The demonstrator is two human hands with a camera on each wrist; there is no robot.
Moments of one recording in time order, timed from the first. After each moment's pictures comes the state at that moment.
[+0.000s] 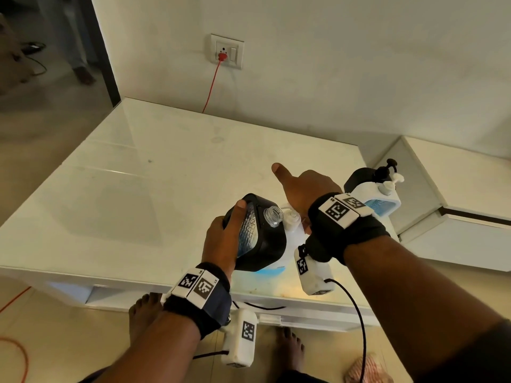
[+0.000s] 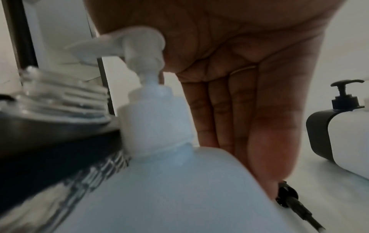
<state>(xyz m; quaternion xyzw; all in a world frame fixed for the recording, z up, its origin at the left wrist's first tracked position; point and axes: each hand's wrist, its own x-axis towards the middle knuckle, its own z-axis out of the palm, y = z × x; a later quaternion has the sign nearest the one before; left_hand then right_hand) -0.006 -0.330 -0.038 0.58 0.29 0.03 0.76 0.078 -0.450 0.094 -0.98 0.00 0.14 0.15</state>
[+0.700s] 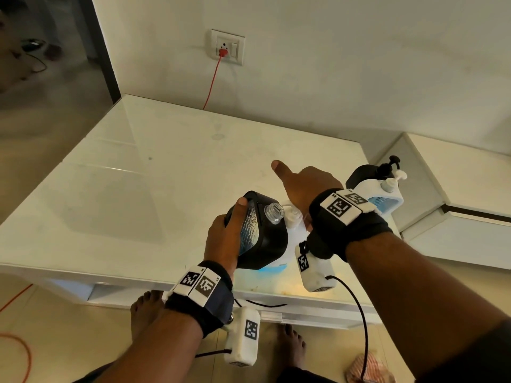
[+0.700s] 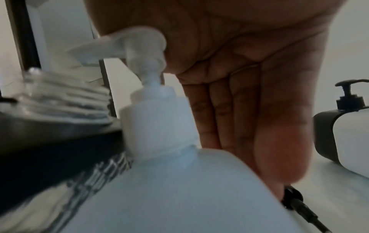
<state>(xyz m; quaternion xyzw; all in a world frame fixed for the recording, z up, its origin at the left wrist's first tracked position) -0.006 -0.332 -0.037 0.57 0.29 0.02 0.77 0.083 -0.450 0.090 -0.98 -0.01 0.14 0.13</state>
